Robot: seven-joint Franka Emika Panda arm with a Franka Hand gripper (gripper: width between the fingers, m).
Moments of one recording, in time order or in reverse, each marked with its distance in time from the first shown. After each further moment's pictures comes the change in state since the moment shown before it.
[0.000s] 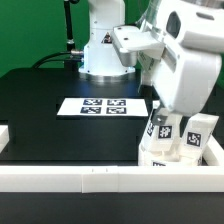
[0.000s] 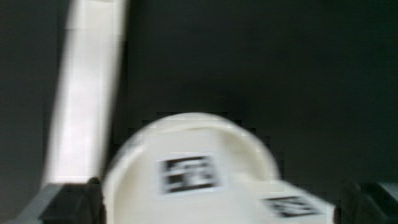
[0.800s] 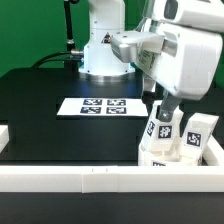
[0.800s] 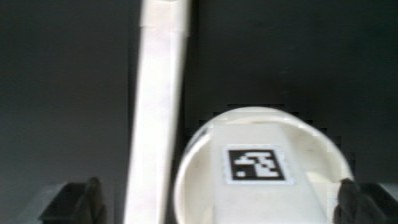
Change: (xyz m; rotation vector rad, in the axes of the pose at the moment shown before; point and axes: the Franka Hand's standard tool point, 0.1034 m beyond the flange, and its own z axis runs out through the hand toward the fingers) arm 0.005 0.021 -0.007 -0.459 0.045 0.031
